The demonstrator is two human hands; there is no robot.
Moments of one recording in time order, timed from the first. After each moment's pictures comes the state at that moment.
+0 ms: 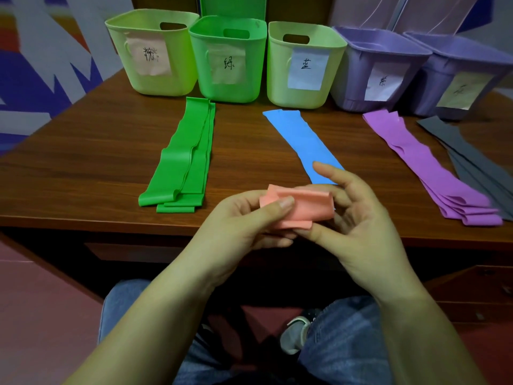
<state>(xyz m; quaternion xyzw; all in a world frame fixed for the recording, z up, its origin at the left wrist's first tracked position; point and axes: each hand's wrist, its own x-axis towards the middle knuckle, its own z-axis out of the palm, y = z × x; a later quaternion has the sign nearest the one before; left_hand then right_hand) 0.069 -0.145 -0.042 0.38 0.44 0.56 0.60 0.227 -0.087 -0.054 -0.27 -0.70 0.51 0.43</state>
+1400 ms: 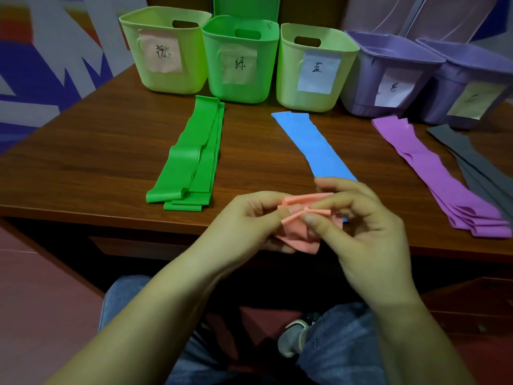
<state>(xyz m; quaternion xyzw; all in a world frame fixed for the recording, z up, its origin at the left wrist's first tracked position) 0.068 -0.138 -0.044 0.42 0.46 0.54 0.56 0.216 -0.093 -0.052 -0.30 -0.73 0.38 0.49</state>
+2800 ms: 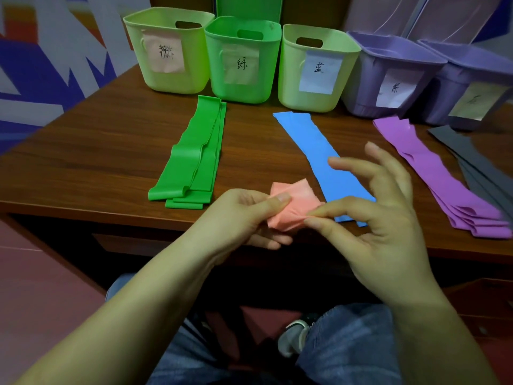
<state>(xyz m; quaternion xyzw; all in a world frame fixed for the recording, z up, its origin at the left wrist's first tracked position) 0.058 -0.132 -0.039 0.36 0.53 0.49 0.59 0.229 -0.089 -0.035 -0.28 -0.85 0.12 0.43</state>
